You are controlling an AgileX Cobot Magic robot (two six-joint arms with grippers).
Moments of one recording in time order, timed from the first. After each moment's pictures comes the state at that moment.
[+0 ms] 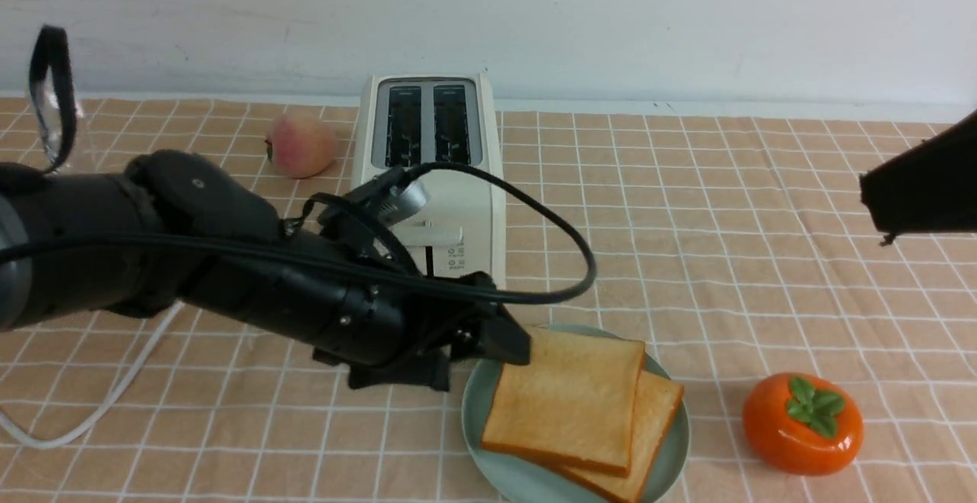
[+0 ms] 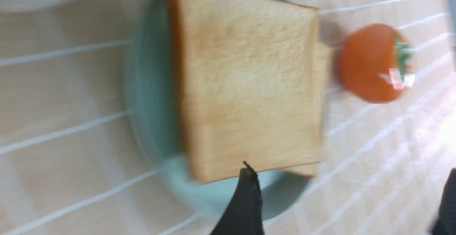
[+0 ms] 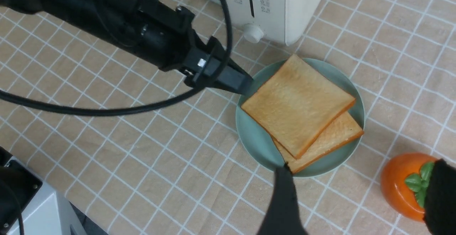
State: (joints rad) right arm 0.49 1.07 -1.48 0.24 1.27 -0.03; left arm -0.37 1.58 -0.99 -0.93 0.65 0.31
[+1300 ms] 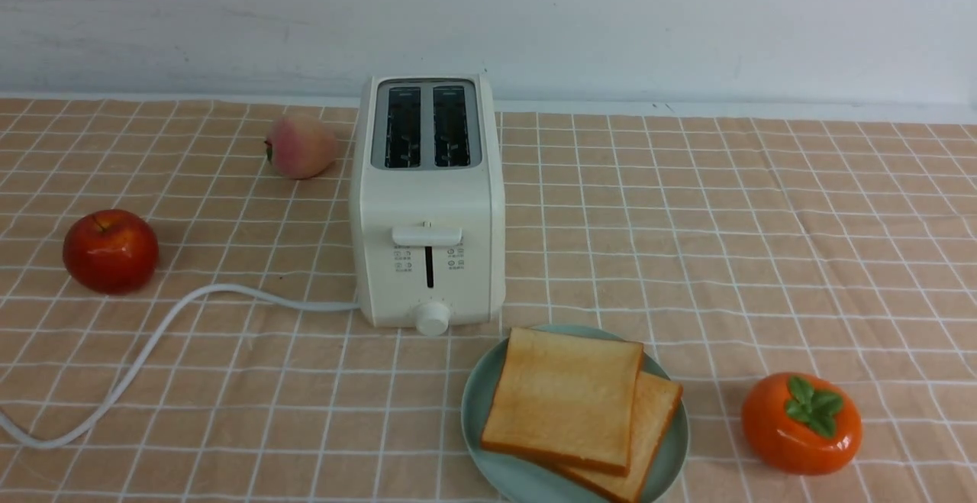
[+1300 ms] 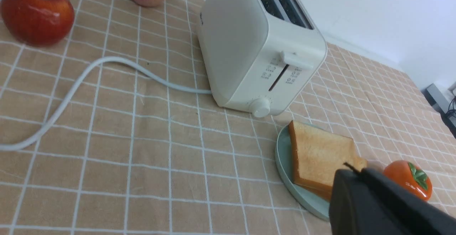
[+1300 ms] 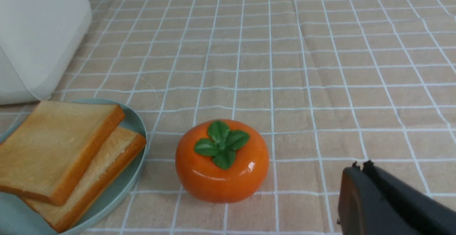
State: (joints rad) right arm 0.49 0.15 -0.22 -0.65 0.60 0.78; left arm -0.27 0.12 -0.52 -0.14 0.77 -0.46
